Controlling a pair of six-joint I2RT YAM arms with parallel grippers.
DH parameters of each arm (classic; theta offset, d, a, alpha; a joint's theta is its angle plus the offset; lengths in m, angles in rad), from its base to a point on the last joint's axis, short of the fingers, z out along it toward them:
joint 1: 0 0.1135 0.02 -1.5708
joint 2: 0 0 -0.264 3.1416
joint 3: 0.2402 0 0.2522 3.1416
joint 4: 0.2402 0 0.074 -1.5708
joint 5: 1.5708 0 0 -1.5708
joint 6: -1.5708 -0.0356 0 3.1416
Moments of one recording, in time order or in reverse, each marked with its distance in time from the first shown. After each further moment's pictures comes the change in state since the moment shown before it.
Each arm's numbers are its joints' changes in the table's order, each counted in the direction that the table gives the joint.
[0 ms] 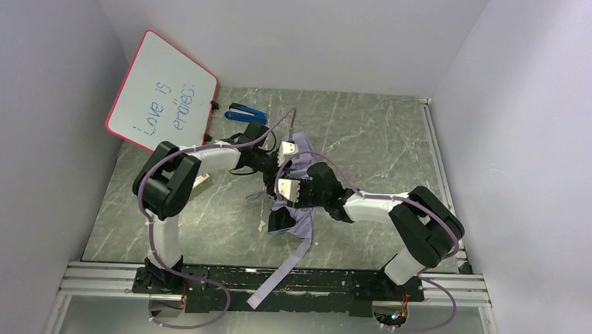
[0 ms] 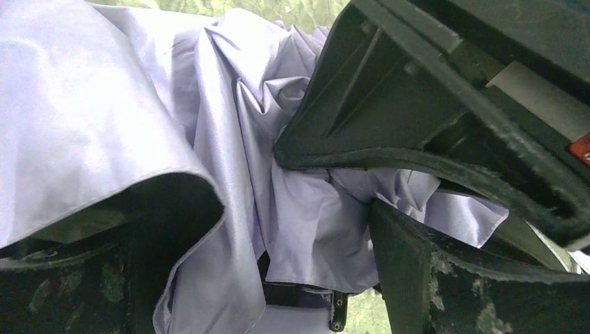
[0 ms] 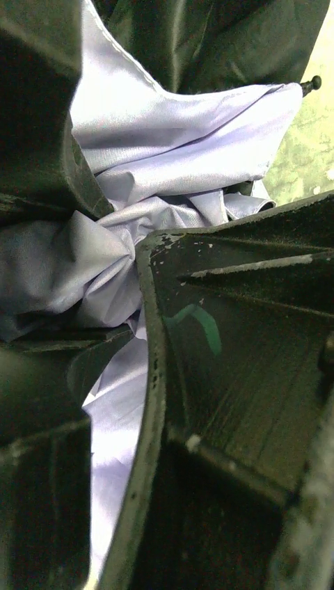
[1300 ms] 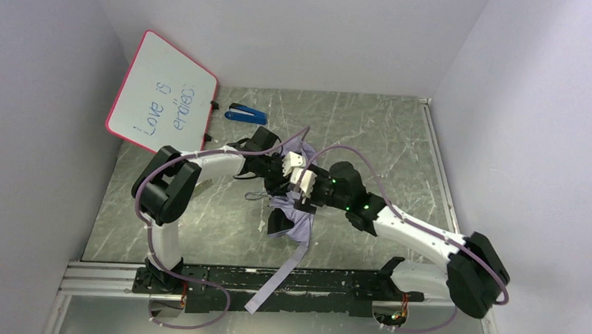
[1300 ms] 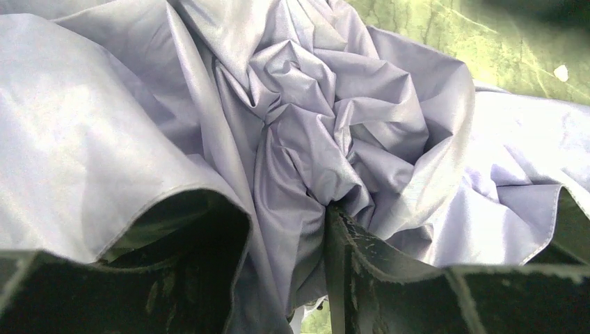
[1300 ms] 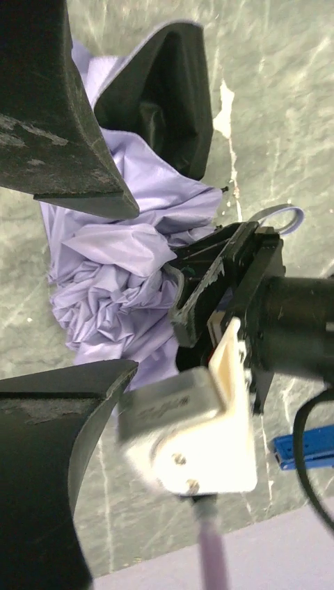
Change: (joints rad) left arm -0.068 -0.029 -0.011 0.072 -0.200 -0.093; right arm 0.006 -0.393 -0.038 0.137 -0.059 -0.219
